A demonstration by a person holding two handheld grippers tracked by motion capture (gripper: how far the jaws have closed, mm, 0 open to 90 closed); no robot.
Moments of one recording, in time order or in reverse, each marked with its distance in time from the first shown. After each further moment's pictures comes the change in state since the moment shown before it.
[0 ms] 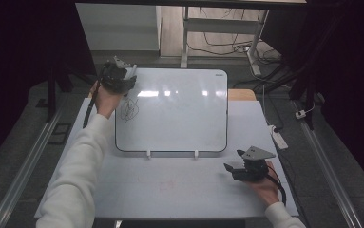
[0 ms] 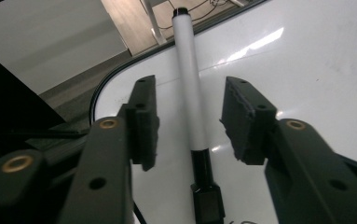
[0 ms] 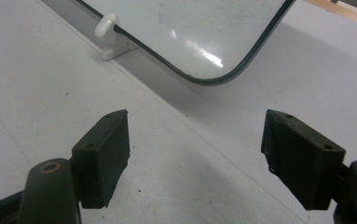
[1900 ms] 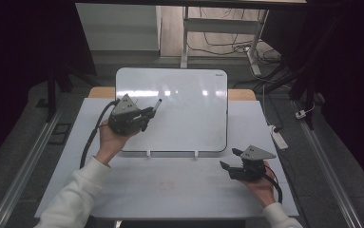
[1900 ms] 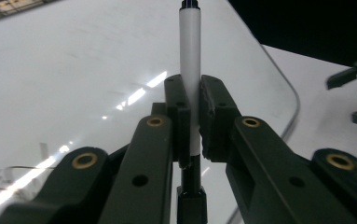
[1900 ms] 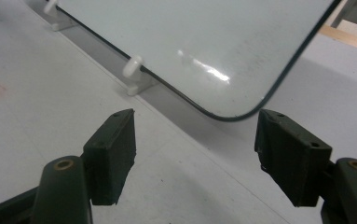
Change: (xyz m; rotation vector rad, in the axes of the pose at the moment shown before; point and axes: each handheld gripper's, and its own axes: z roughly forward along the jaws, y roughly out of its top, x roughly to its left) left arm -0.091 -0.064 -0.087 -0.233 -0.461 0.092; right arm 0.013 0.015 -0.005 -0.086 0.036 0.023
